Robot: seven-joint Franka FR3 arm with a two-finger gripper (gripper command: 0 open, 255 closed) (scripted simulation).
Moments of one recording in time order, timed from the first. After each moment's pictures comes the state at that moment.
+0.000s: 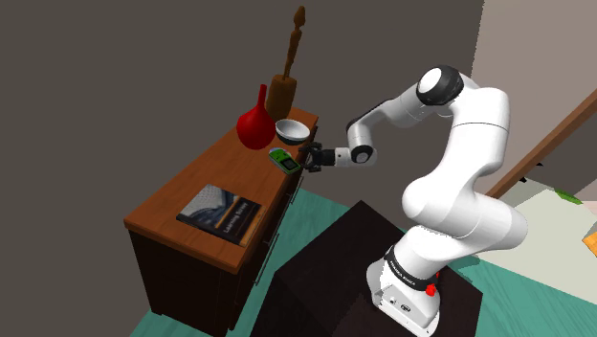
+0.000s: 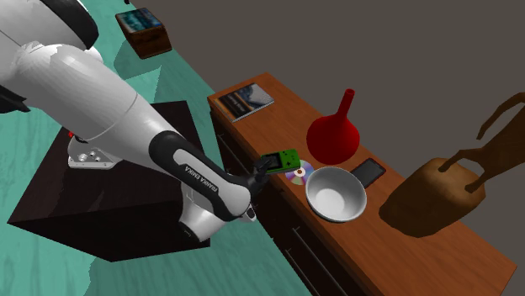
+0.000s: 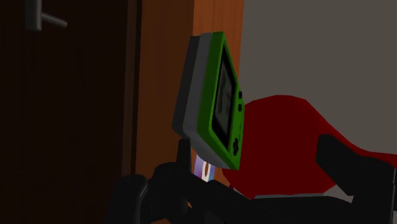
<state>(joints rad) -1.01 0.80 0.34 -2.02 1.44 2.10 -1.19</state>
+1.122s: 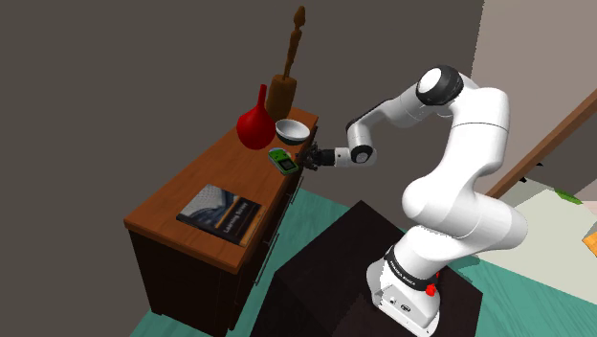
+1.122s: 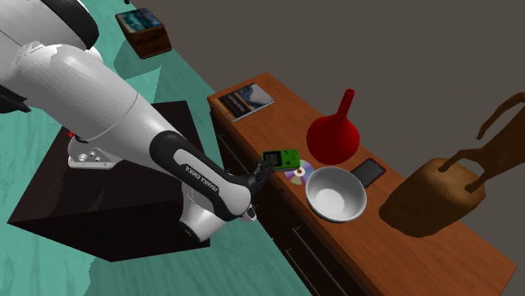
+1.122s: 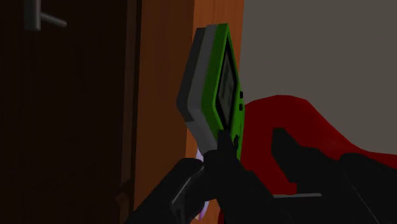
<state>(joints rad) -1.01 0.80 0.34 -2.02 1.44 2.10 -1.19</state>
